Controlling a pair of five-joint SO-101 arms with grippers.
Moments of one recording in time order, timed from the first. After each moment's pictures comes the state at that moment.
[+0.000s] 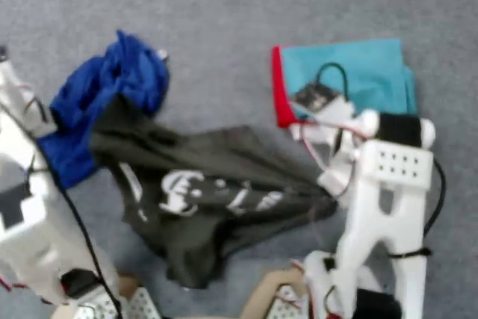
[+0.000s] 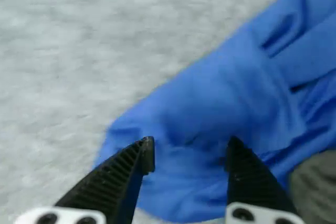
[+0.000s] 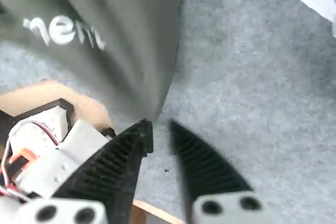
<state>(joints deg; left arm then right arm) -33.6 19.3 -4.2 73.7 -6.6 12.0 -30.5 28.0 100.7 50.2</state>
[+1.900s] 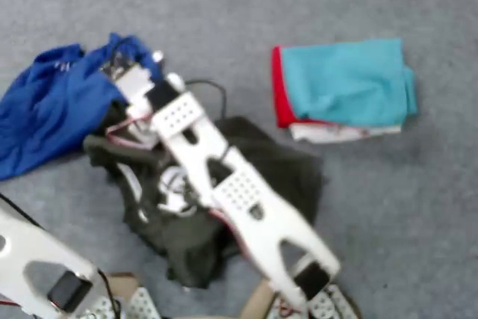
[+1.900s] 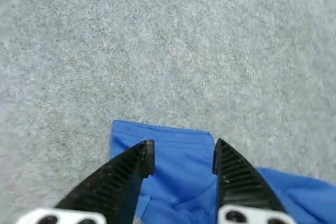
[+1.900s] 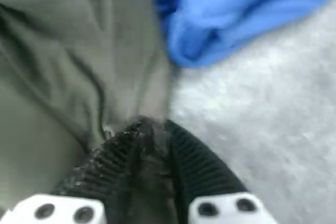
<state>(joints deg) -61.5 48.6 -90.5 100.4 14.1 -40.3 79.6 -93.4 98.9 6.4</state>
